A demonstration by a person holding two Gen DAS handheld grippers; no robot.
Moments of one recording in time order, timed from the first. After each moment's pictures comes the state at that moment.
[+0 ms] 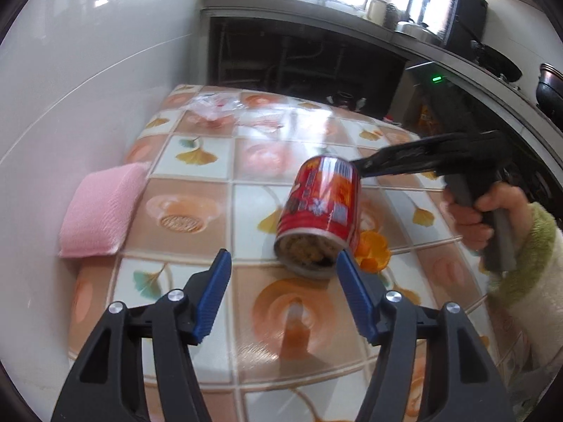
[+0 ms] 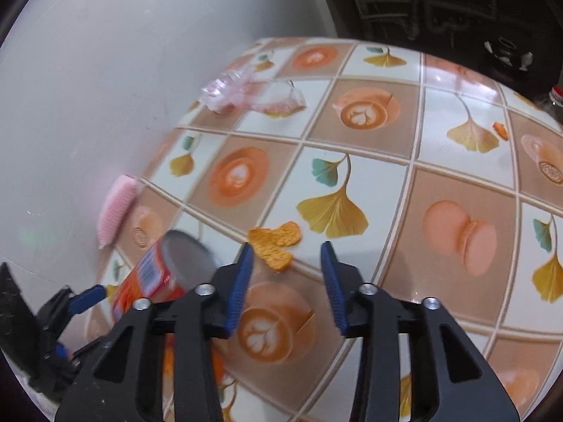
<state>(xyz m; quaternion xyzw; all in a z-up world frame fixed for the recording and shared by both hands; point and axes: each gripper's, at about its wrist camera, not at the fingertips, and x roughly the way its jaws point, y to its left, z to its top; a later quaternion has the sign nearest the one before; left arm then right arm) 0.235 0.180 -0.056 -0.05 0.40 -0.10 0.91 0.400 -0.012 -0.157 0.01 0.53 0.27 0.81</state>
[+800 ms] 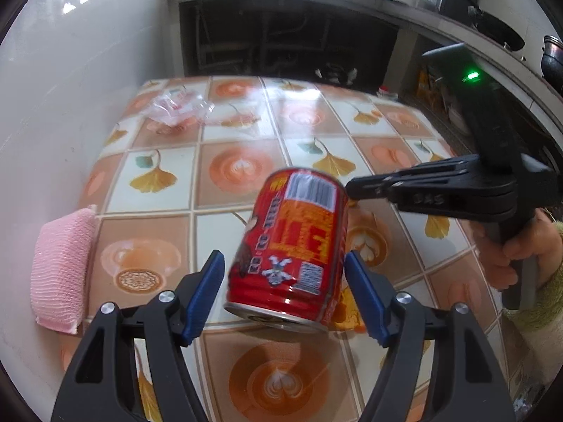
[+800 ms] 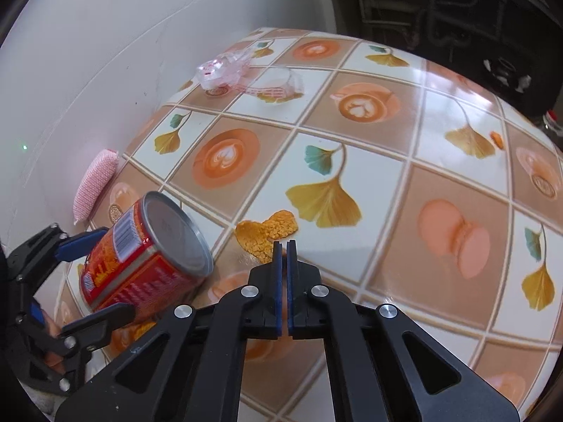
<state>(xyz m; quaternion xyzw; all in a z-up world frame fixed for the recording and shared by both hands) 0.306 0.152 -0.070 0.00 0.45 -0.12 0.88 0.386 -0.015 -0.159 -0.04 0.51 0.26 0.82</state>
